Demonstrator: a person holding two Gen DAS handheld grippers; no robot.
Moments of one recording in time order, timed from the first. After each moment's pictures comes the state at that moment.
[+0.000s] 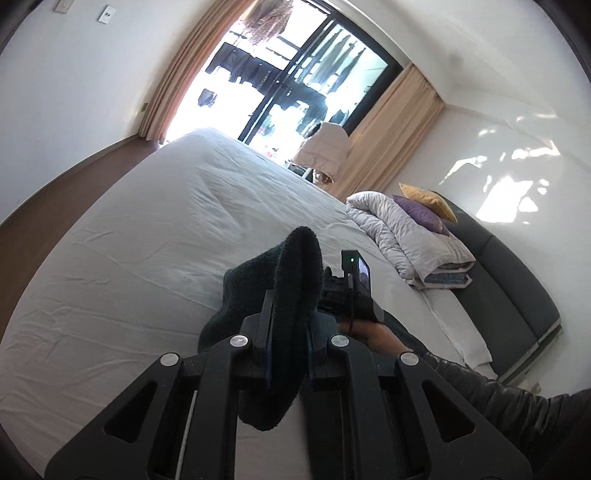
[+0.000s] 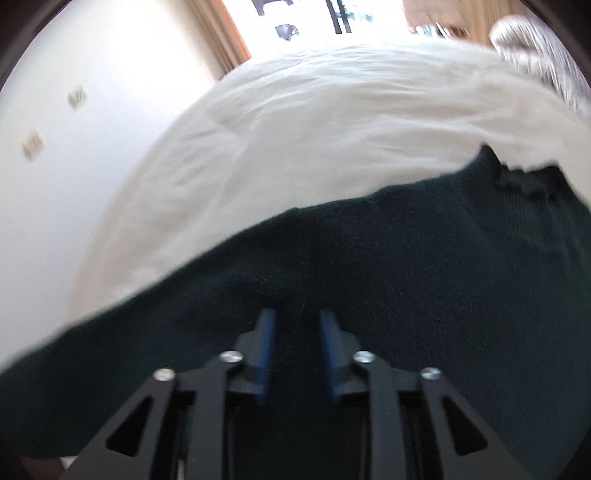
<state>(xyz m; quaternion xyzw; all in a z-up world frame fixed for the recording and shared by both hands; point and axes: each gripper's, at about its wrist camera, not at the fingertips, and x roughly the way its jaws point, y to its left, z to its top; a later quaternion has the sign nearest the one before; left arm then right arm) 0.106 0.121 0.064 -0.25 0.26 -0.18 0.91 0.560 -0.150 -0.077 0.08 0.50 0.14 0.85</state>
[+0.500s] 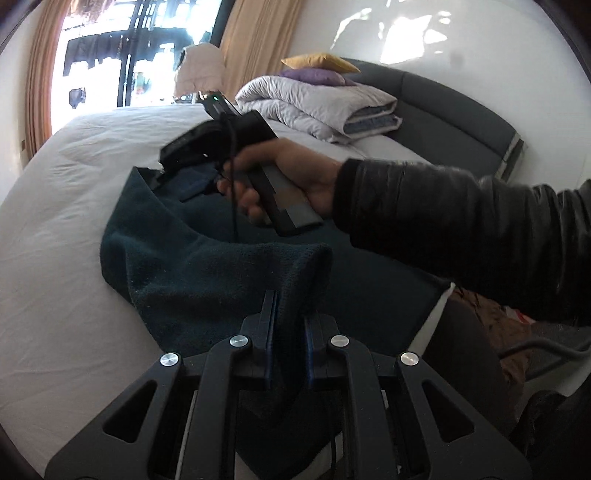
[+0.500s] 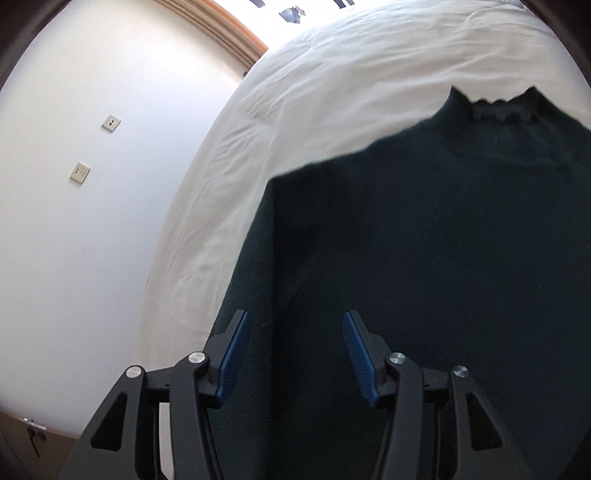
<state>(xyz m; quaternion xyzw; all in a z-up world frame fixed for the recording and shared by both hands) 0.025 -0.095 -0.014 -0.01 0.35 -0.37 0.86 0.520 -0.175 -0.063 0.17 0.54 0.23 0.79</state>
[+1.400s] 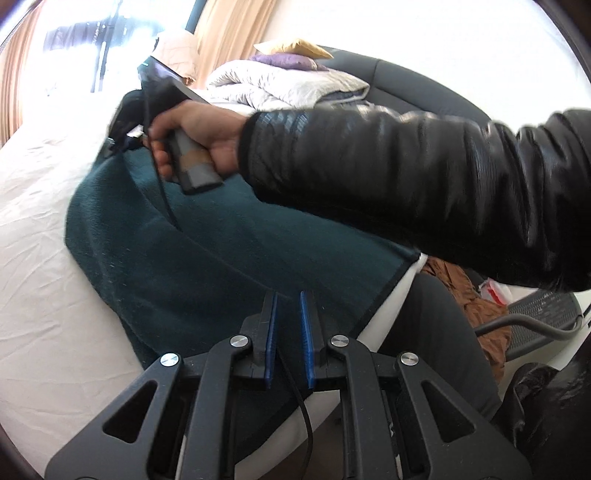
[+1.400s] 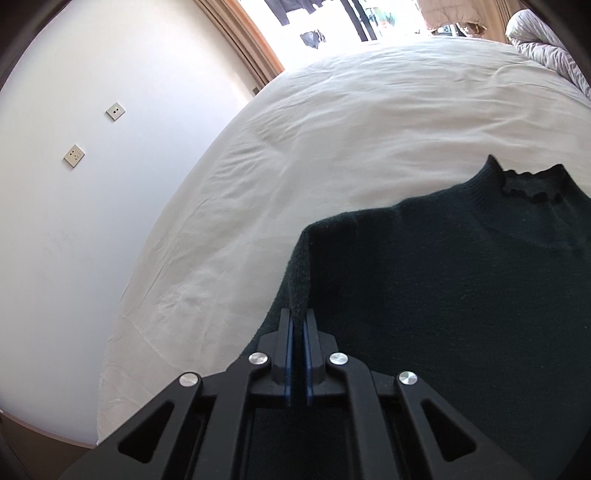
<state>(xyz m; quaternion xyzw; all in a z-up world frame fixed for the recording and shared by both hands) 0.005 -0.112 -0.019 -0.02 0.36 -0.41 0.84 0.553 -0.121 -0.058 0.10 0.49 0.21 0.84</state>
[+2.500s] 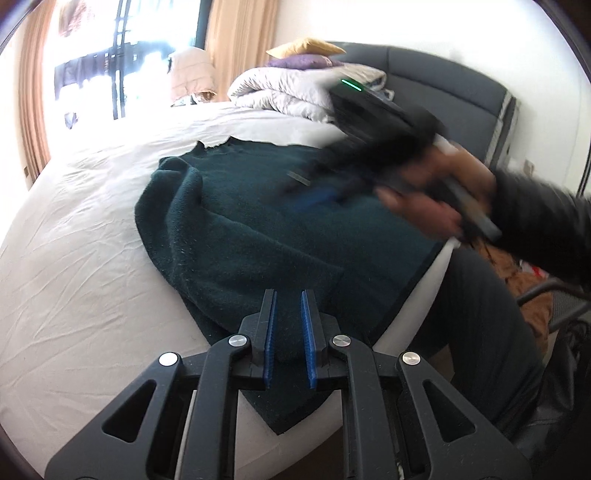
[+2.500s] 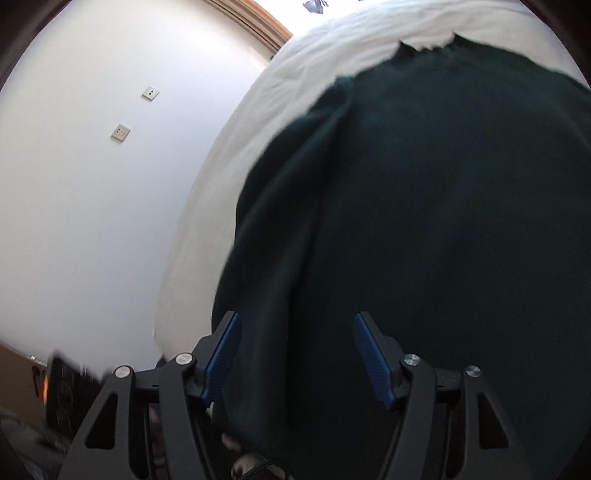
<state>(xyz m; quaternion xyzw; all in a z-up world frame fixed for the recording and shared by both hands) 0.028 -0.016 -0.018 0.05 0.34 -0.35 0.87 0.318 -0.226 -0.060 0.17 0.55 0.29 0.77</state>
